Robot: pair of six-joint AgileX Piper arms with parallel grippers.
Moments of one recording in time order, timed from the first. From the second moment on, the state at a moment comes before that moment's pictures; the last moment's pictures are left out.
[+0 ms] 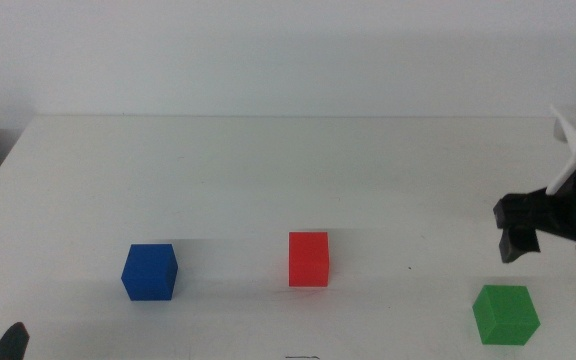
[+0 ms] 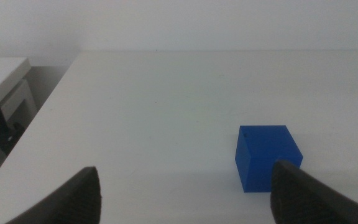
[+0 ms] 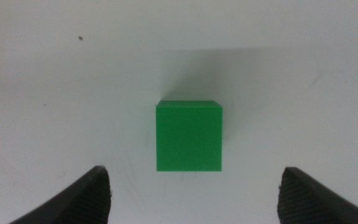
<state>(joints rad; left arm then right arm) -0.06 -0.01 0.03 0.07 0.26 -0.10 0.34 1.40 -1.10 -0.10 1.12 0.39</state>
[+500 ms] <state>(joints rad) -0.06 -0.01 0.03 0.07 0.26 -0.10 0.30 1.54 -0.95 -0.05 0.87 0.36</state>
